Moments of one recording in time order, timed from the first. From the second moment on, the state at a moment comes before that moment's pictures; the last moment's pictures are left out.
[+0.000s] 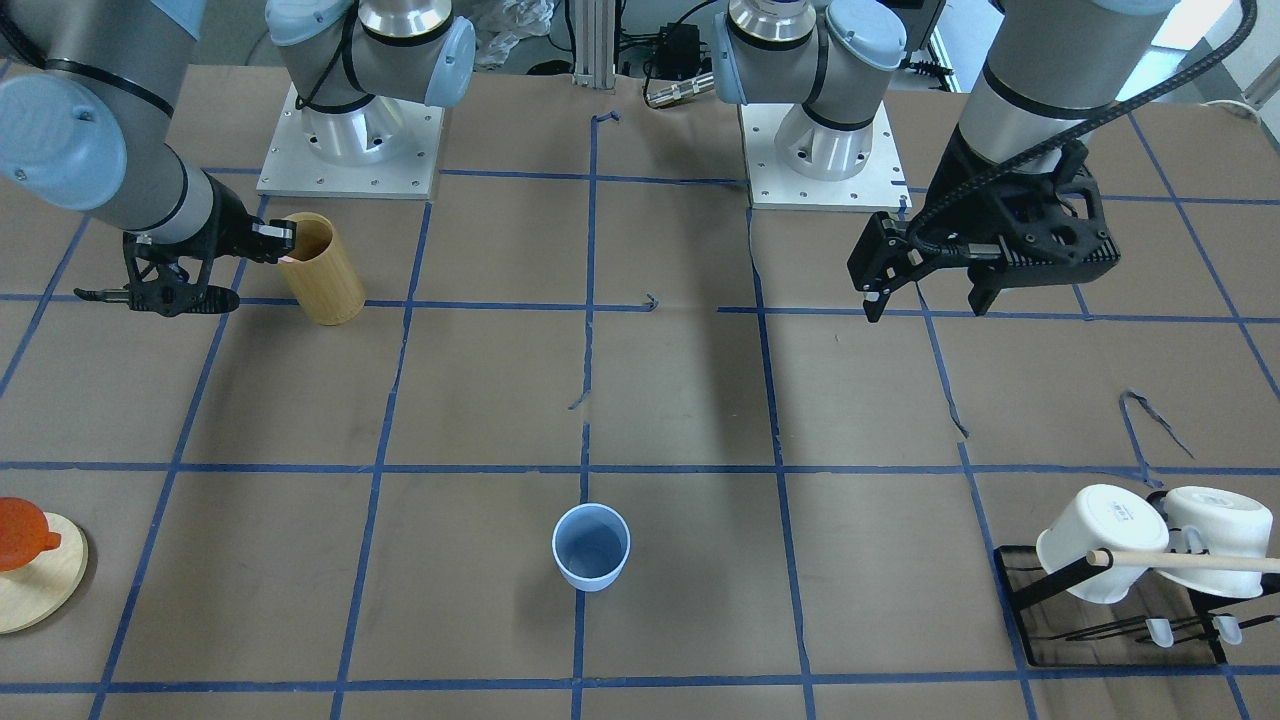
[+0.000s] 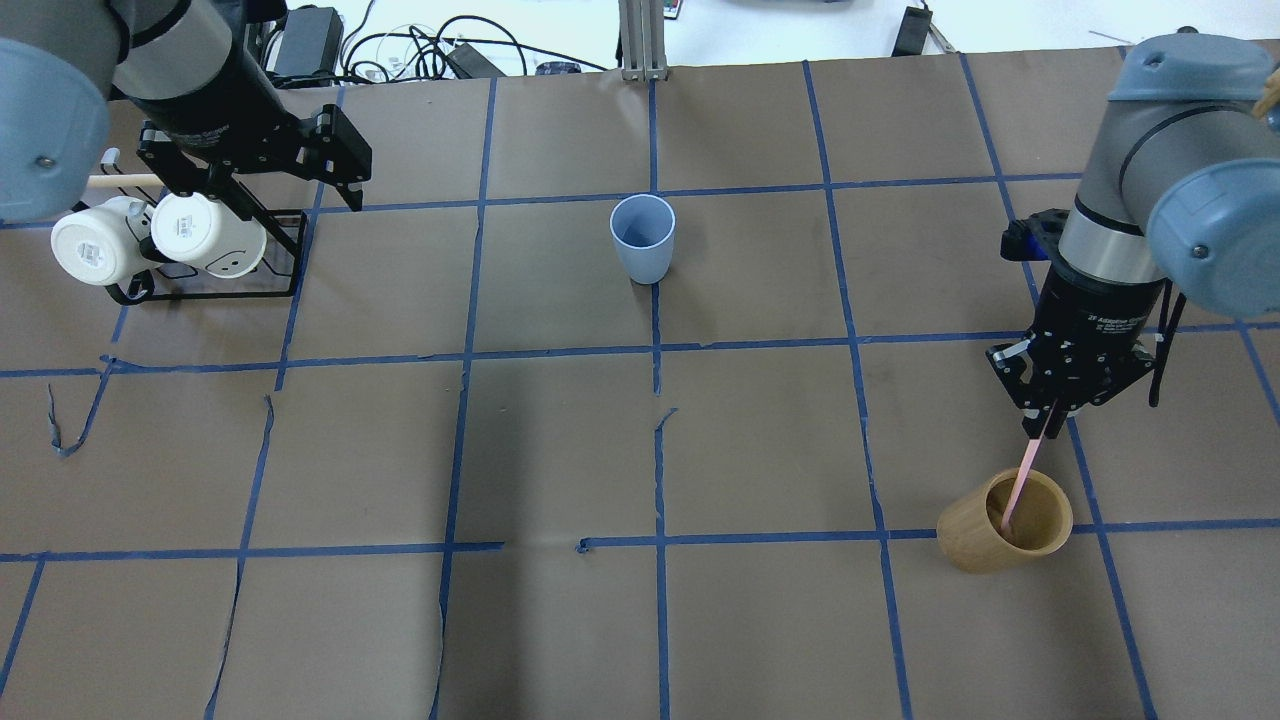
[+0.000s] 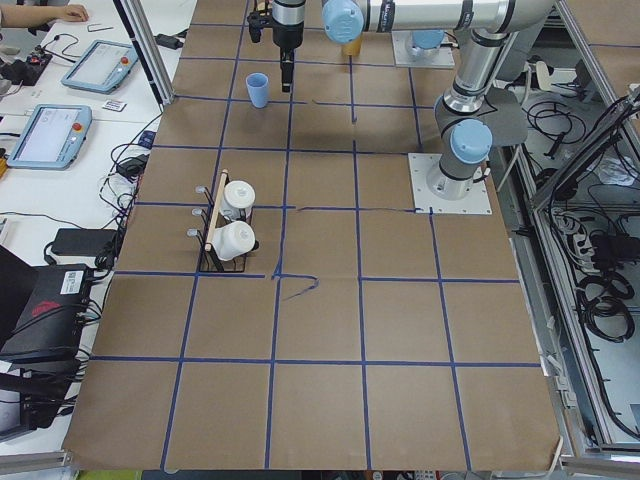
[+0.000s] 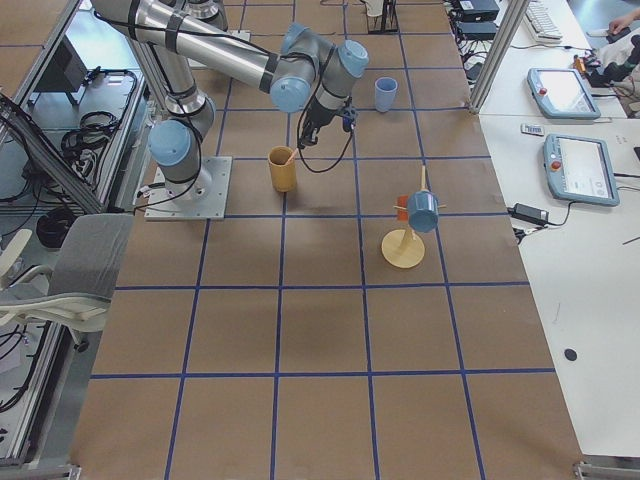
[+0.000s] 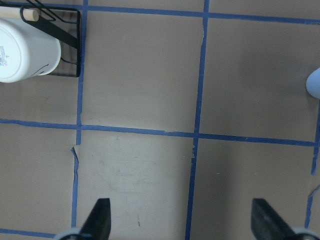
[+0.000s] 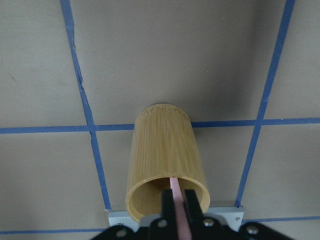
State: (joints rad) left arm -1.51 -1.61 -1.56 -1.45 1.61 -0.02; right arm 1.35 -1.56 1.88 -1.49 -1.68 -0.18
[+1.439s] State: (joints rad) left arm -1.51 -1.61 -1.56 -1.42 1.55 -0.01; right arm 1.35 -1.57 1.50 -1.14 -1.64 -0.18
